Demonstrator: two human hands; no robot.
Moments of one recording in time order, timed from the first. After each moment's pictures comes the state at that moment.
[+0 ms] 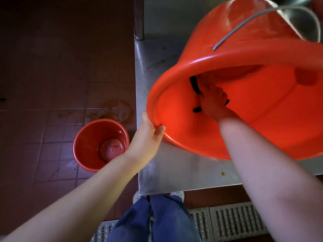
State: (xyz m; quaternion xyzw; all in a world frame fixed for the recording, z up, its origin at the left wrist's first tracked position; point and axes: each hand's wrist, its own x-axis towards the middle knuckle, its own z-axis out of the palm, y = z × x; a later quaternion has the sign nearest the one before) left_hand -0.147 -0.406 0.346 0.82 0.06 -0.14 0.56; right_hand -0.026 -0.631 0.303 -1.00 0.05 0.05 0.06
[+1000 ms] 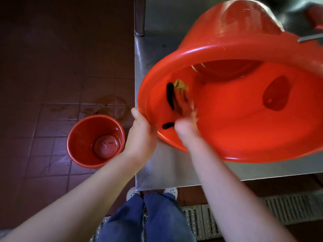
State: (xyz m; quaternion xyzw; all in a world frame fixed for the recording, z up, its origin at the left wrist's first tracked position) left_hand -0.153 -0.405 0.348 0.85 0.11 -0.08 0.52; right_hand -0.099 -0.543 0.303 -0.94 0.12 0.03 0.31
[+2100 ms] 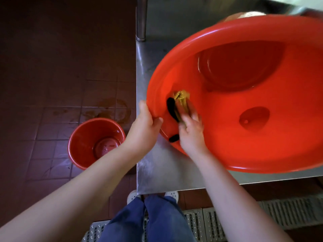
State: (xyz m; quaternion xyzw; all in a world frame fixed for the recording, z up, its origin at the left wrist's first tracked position) left_hand -0.135 -0.394 0.363 0.82 0.01 -0.08 0.56; right_hand -0.133 -0.555 0.305 -0.95 0.01 -0.07 0.30
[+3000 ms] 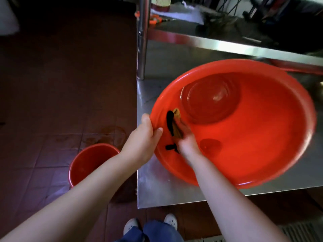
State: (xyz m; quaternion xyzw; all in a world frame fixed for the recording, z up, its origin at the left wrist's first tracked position) left_hand -0.149 -0.383 0.452 0.89 -0.04 -0.05 0.45; right_hand -0.116 -0.545 0.366 -0.79 0.07 0.01 0.61
